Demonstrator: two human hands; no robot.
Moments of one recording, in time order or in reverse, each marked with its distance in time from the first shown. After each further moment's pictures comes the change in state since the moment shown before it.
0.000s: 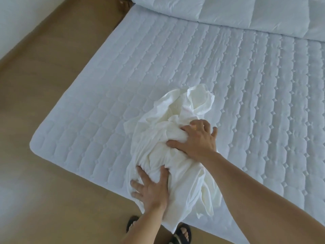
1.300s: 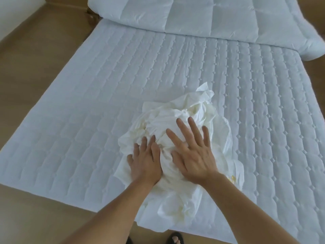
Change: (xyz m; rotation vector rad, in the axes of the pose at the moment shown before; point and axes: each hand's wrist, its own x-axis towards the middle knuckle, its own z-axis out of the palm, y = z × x) left_hand 0.028 0.073 0.029 0.585 -0.005 0.755; right_hand -0.072 0.048 -0.027 -0.075 0.537 -0.482
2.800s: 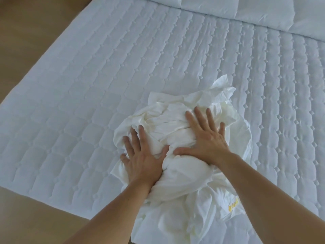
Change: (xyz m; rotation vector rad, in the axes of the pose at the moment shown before) left_hand 0.055 -0.041 0.042 0.016 0.157 -0.100; right_hand 0.054 0.075 0.068 -0.008 -0.565 0.360
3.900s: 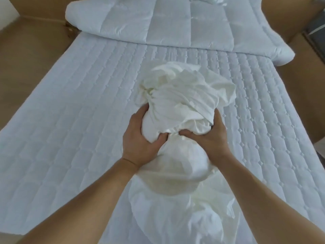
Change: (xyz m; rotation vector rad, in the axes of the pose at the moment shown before) left_hand 0.002 0.107 -0.107 -0.570 0.102 0.569; right_hand -0.078 -0.010 -0.101 0.922 0.592 0.172
